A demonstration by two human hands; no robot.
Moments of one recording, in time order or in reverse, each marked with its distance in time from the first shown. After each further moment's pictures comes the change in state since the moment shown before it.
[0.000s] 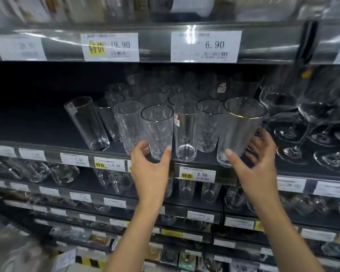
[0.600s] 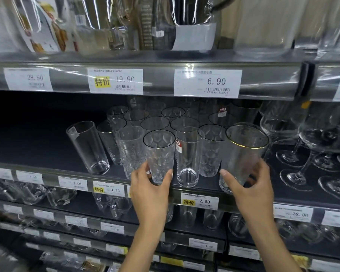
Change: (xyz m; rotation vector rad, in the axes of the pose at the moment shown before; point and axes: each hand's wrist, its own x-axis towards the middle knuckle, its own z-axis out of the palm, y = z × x) left_hand 0.015 -0.002 0.005 0.155 0.019 0.094; right_hand 0.016 0.005 0.019 -0.051 0.099 0.038
